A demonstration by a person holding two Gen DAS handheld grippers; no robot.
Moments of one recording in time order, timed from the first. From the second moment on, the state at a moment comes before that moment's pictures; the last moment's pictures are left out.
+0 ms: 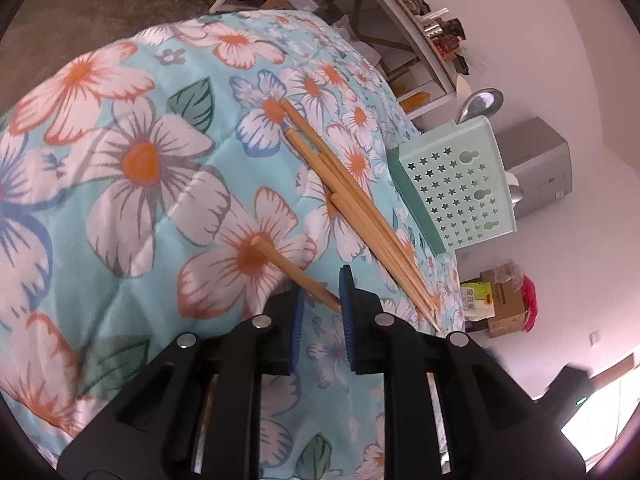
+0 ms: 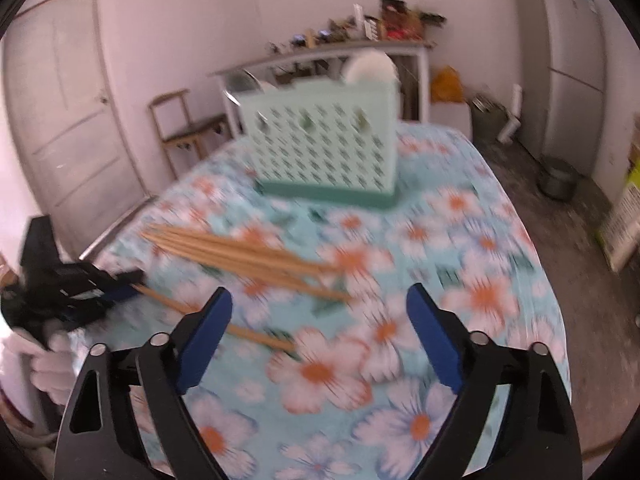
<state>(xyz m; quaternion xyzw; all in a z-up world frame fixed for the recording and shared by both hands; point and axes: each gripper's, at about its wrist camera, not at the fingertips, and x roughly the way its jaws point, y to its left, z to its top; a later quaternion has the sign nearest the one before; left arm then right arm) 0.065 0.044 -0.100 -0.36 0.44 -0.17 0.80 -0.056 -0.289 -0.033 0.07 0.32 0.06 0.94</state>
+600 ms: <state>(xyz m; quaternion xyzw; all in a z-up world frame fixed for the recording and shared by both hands) 0.051 0.056 -0.097 -0.31 0.41 -0.22 0.83 0.029 -0.156 -0.031 -0.14 0.39 0.28 0.87</state>
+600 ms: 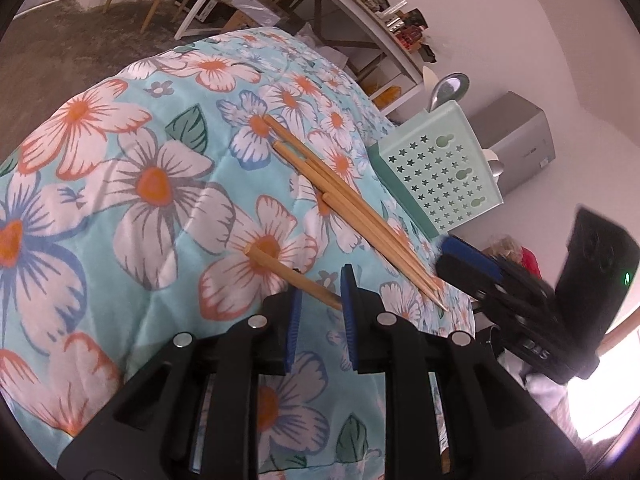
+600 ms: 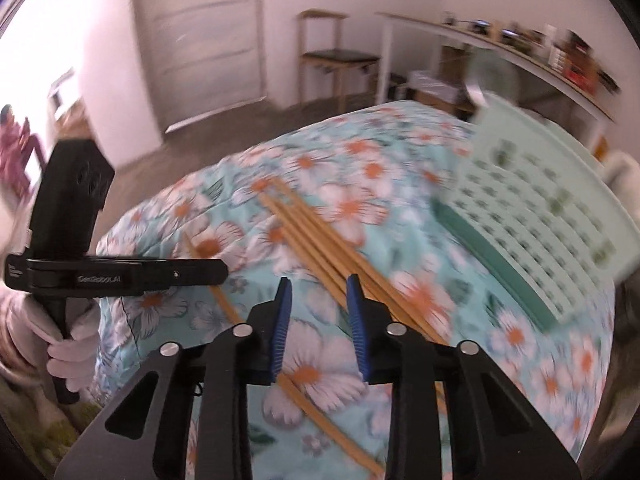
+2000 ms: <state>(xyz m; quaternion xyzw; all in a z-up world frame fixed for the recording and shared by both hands) 0.059 0.059 -0.100 -0.28 0.39 -0.29 0.83 0.081 -0.108 -0.004 -0.15 0.40 0.23 0.87</state>
